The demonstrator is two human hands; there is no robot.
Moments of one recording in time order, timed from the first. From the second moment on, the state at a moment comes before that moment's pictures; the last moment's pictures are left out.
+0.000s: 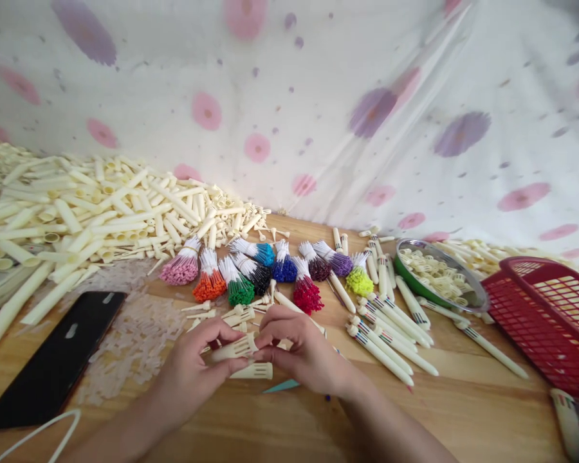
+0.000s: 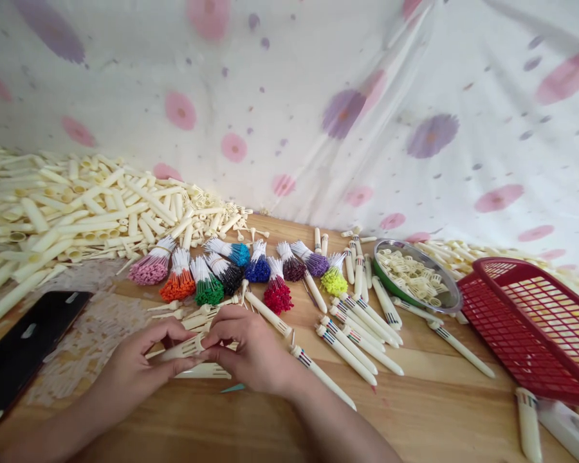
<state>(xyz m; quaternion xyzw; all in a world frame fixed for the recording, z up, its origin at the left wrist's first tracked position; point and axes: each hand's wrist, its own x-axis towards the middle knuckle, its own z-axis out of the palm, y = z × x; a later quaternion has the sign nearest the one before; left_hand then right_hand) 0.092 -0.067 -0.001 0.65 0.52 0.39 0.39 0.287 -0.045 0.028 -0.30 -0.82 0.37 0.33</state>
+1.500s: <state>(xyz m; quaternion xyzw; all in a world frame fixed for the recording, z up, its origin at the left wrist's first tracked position) 0.095 -0.065 0.006 0.33 0.46 0.43 0.71 0.283 -0.031 0.016 -0.36 -0.65 0.53 0.40</state>
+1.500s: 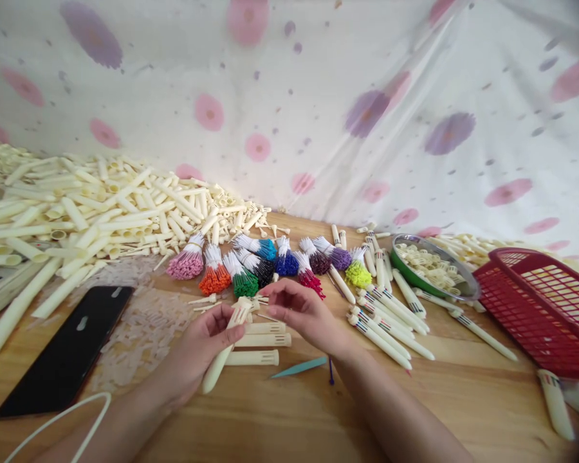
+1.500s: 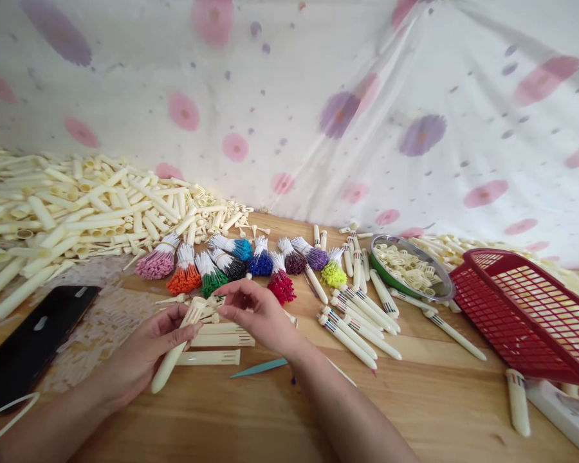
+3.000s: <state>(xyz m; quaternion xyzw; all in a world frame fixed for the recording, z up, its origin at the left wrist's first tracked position) 0.063 -0.022 -0.019 0.38 0.53 0.53 0.54 0.234 0.031 0.056 -0.37 -0.85 0.38 -0.06</state>
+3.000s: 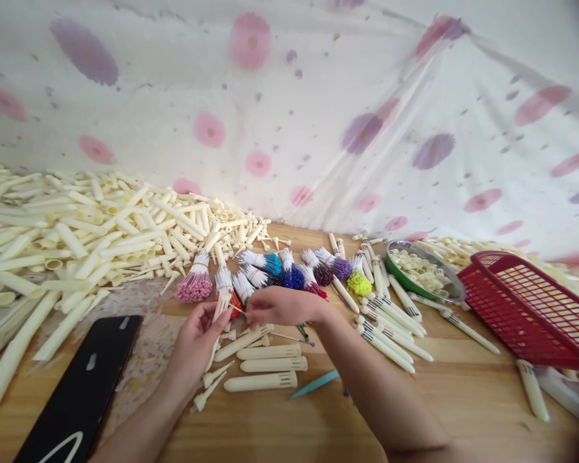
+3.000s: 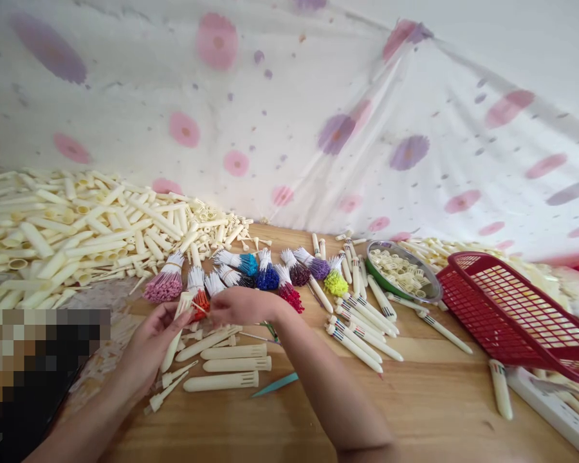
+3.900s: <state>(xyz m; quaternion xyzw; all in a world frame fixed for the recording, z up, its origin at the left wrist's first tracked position) 0.066 -0.047 -0.016 0.78 0.41 0.42 0.22 0.307 -0.007 0.003 -0.22 -0.43 0.86 0.17</state>
